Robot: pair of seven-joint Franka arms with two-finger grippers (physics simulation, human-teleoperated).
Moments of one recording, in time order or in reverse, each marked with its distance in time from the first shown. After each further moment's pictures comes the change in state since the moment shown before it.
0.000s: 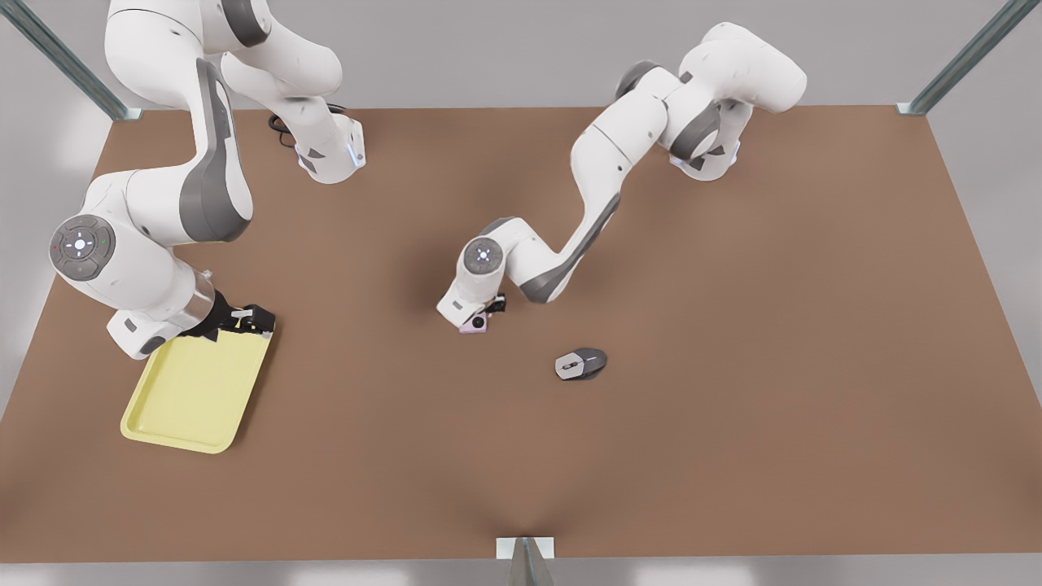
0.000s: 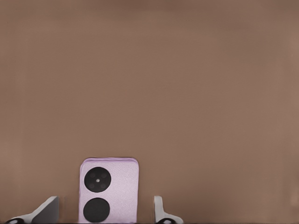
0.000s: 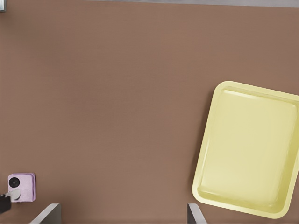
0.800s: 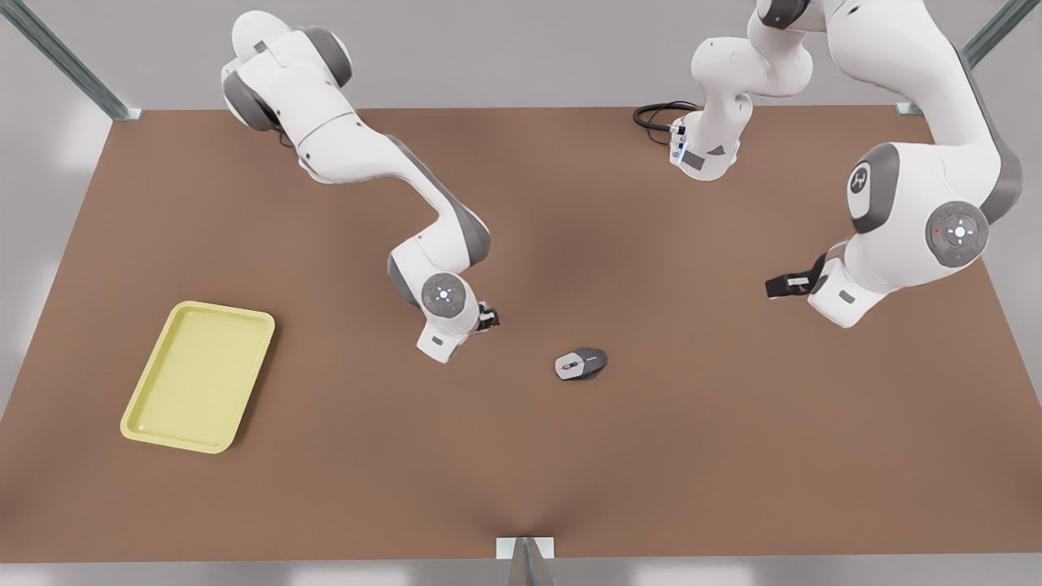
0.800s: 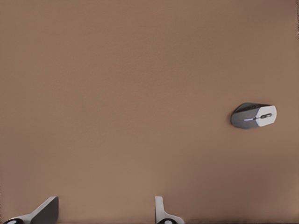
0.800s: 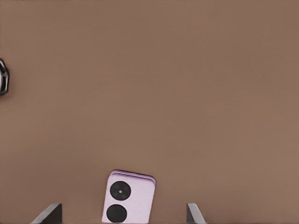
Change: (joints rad) left arm 0.604 -0.714 0.198 -0.440 0.038 -0.624 0.778; right arm 0.481 0.377 0.038 -0.066 0.020 0.349 0.340
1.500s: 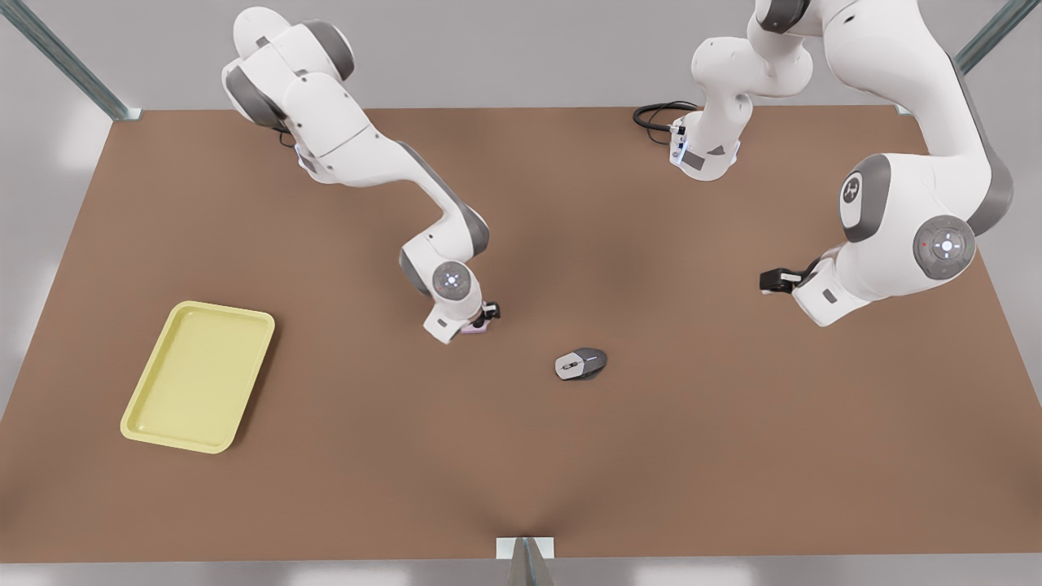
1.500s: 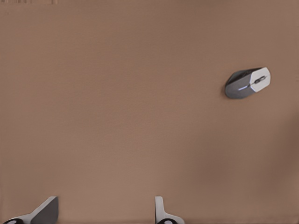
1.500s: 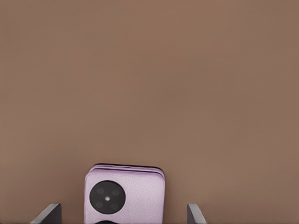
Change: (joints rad) left arm -0.006 0.021 0.001 0.000 0.002 -0.010 0.229; right arm 0.040 -0.021 0.003 -0.300 -0.033 0.293 0.143
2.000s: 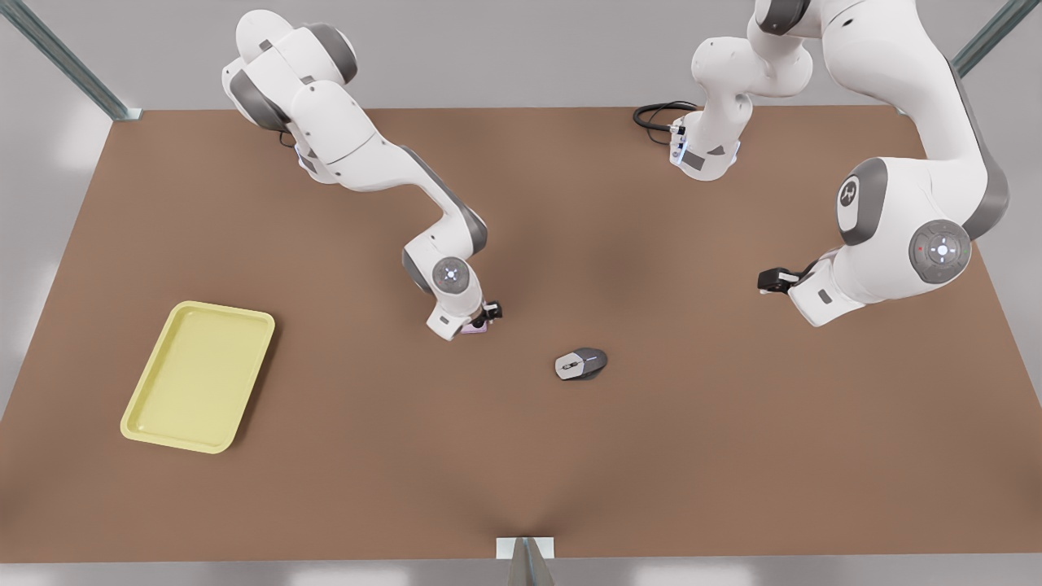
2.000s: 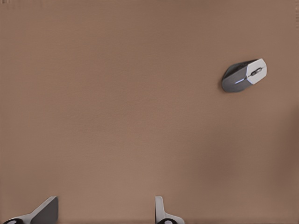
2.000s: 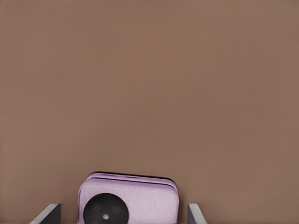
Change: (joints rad) left arm -0.002 0.008 -0.001 0.000 0.000 0.003 0.061; right arm 0.008 0.016 0.000 -0.075 -0.012 0.154 0.001
